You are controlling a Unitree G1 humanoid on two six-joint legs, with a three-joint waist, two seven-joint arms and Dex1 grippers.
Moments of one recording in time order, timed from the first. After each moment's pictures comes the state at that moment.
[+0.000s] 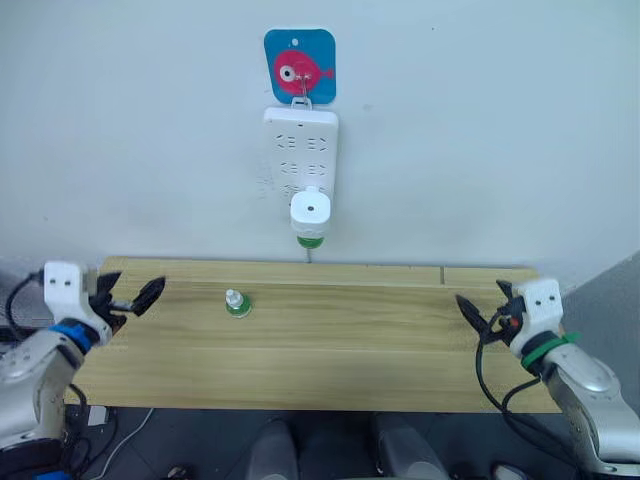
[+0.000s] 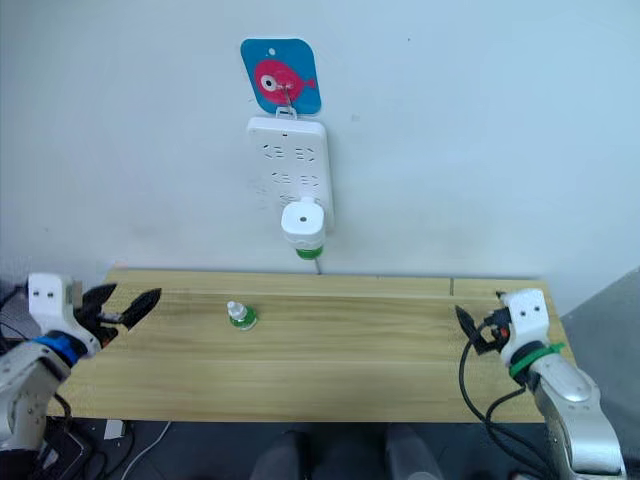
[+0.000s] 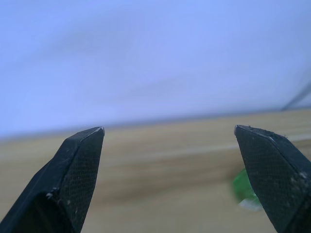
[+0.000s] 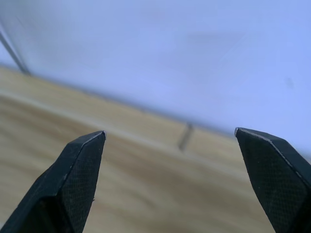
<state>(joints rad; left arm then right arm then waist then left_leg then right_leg) -0.06 0.75 0.46 0.07 -0.53 0.38 -0.65 0.09 -0.44 -0.21 -0.42 0.31 0.44 0.44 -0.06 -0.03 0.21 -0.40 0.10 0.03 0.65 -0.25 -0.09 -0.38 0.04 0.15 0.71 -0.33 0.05</state>
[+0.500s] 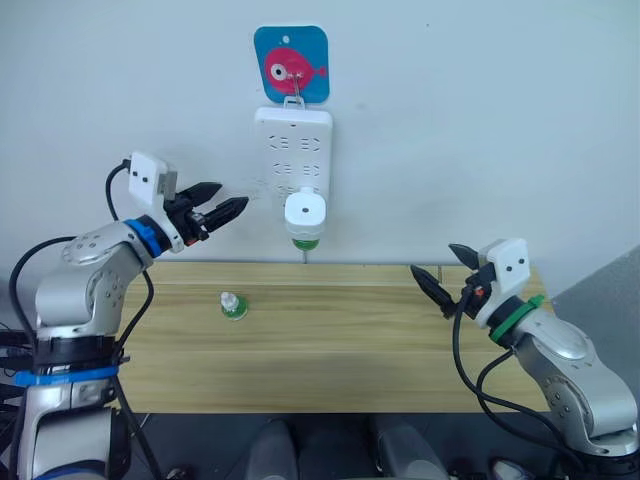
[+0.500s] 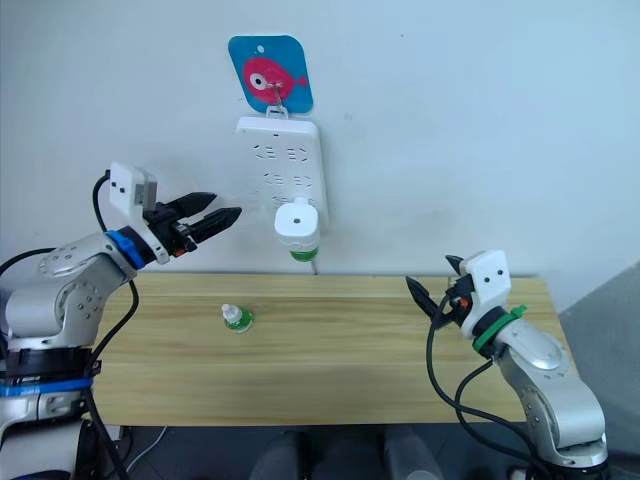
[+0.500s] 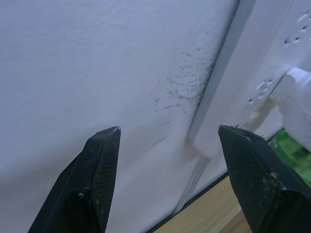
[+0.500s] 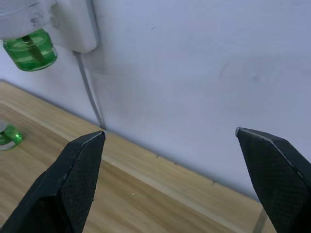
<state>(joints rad) -0.57 0.70 0.19 0.16 -0.53 0.51 -0.78 -0.06 -0.41 -0.08 -0.60 0.39 0.65 0.39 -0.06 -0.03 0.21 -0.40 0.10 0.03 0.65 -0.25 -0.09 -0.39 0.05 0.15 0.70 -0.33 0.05</state>
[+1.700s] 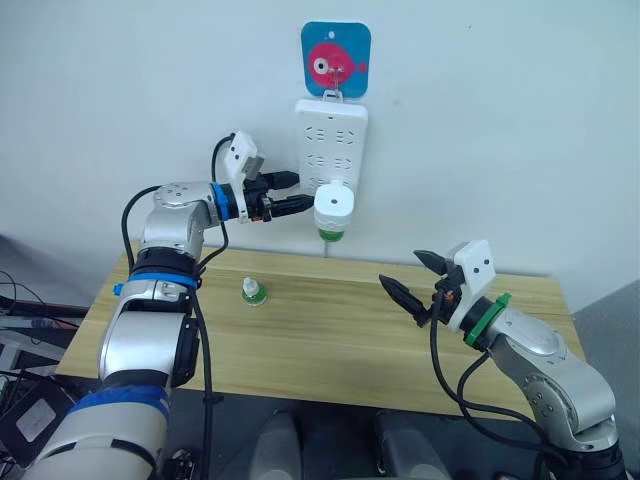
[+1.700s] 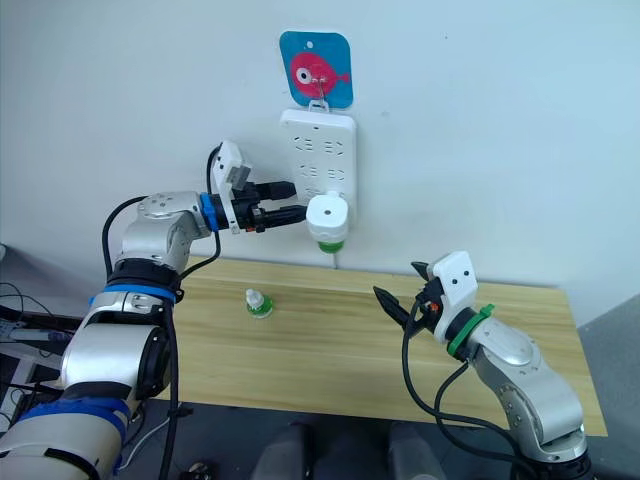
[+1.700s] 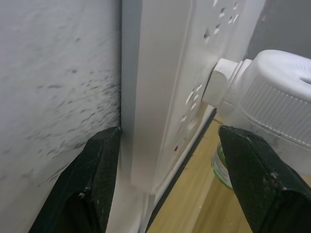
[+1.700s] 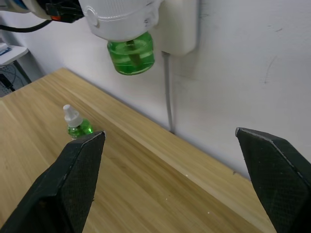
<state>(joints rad) -1.06 0.47 0.01 0.91 -0.23 0.10 -1.24 -0.09 -0.39 0.02 -0.63 0.44 0.71 0.39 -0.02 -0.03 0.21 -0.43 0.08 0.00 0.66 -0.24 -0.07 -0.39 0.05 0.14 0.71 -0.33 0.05</state>
